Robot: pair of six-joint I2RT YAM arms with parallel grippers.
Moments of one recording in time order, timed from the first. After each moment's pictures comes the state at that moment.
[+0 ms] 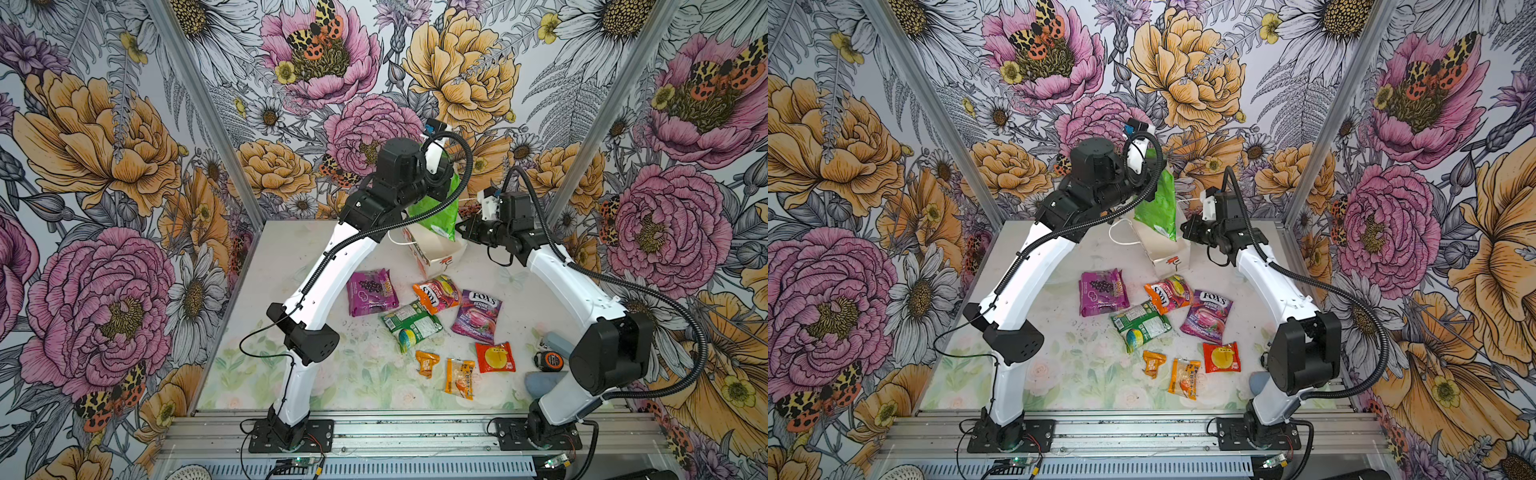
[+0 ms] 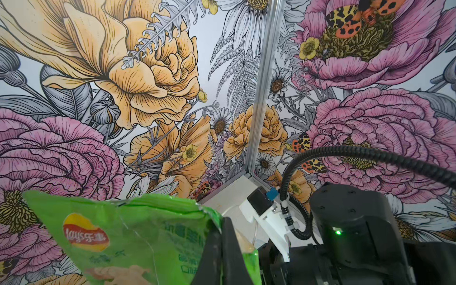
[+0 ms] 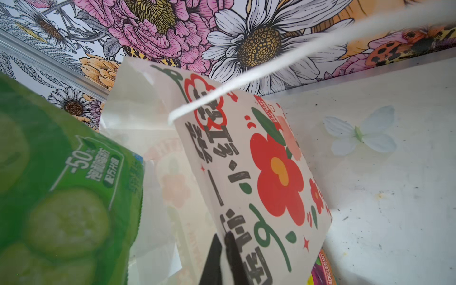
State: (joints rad) left arm -0.71 2.07 2.64 -0.65 0.02 -0.03; right arm 0.22 1.64 1.52 -0.46 -0.43 0.49
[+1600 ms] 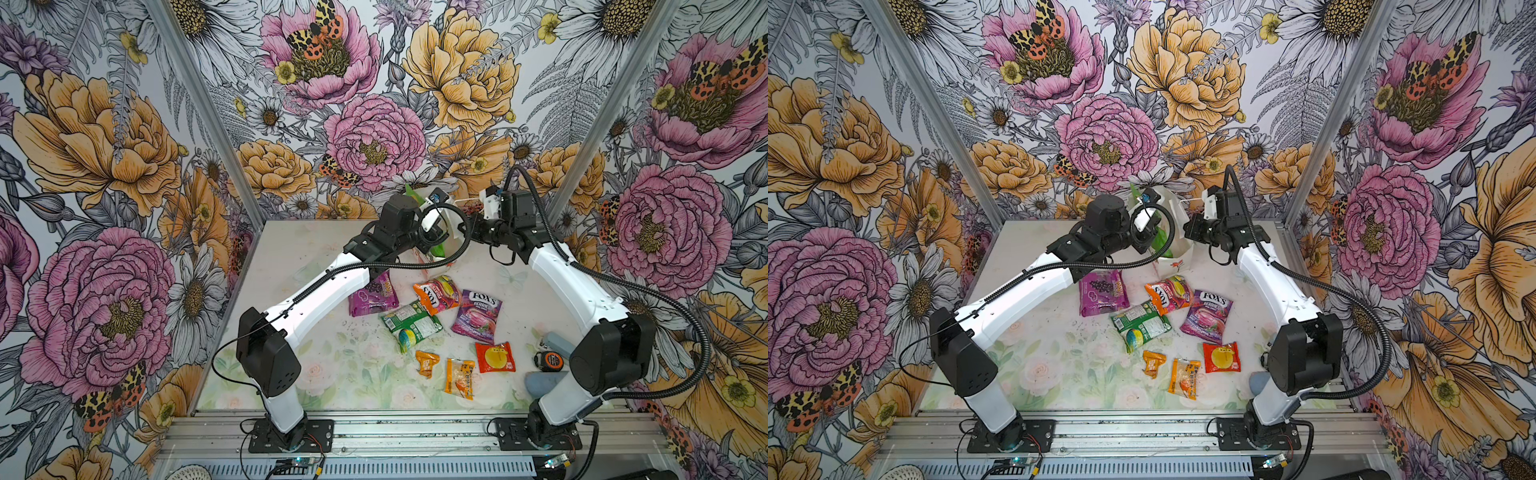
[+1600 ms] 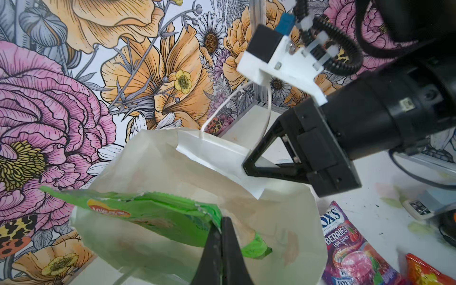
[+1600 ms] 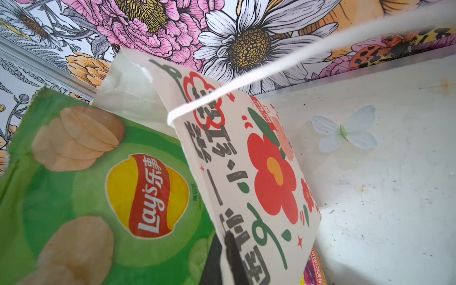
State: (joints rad) left arm -0.73 1.73 1.72 -0.29 0.00 0.22; right arm 0.21 1.64 1.56 -0.53 -0.39 0.47
